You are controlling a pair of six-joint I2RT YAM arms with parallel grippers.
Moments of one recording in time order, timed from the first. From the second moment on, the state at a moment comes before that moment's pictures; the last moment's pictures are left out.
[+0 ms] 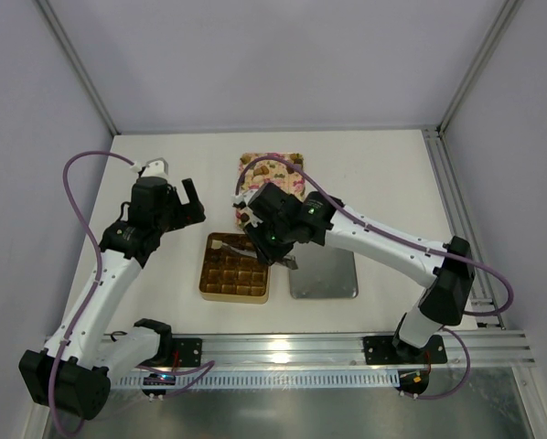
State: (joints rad) left arm -0.26 1.00 0.98 -0.60 -0.15 -0.42; right arm 1.02 1.63 1.58 -0.93 -0.06 0.28
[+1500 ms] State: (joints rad) left arm -0.26 1.00 0.98 -0.60 -0.15 -0.42; right arm 1.07 1.70 1.61 -0.96 0.01 0.28
